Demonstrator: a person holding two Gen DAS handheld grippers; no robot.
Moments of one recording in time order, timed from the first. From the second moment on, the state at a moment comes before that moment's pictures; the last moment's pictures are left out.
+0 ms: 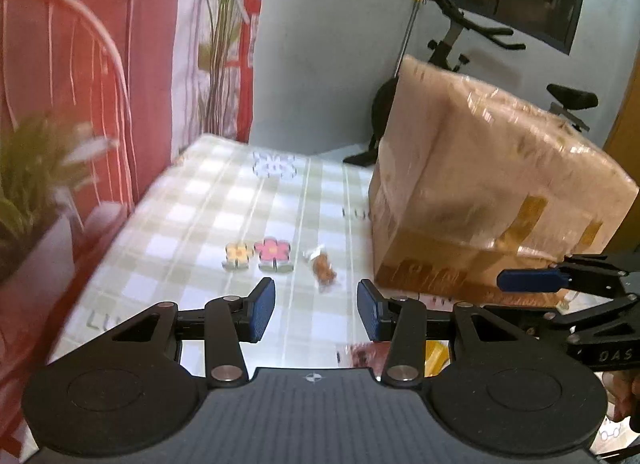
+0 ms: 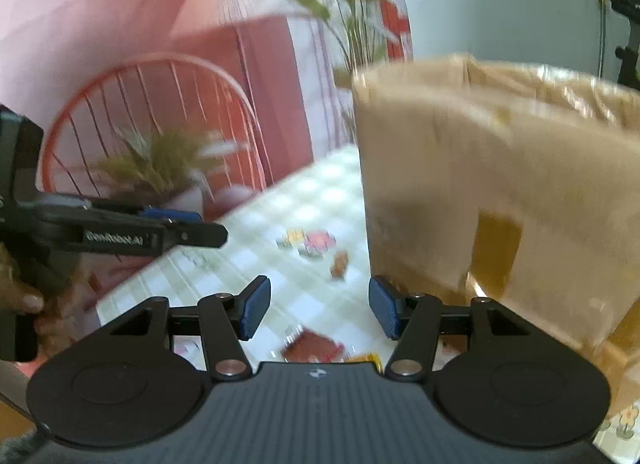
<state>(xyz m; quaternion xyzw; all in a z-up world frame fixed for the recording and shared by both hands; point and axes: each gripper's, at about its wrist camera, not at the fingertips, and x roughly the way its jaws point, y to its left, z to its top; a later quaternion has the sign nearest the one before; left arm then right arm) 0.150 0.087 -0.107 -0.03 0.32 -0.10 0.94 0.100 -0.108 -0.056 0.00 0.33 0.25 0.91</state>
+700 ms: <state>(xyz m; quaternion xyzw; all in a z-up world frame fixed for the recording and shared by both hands) 0.182 0.063 -0.172 -0.03 0.38 -0.13 0.91 0.119 -0.105 -0.143 -0.02 0.44 0.23 0.87</state>
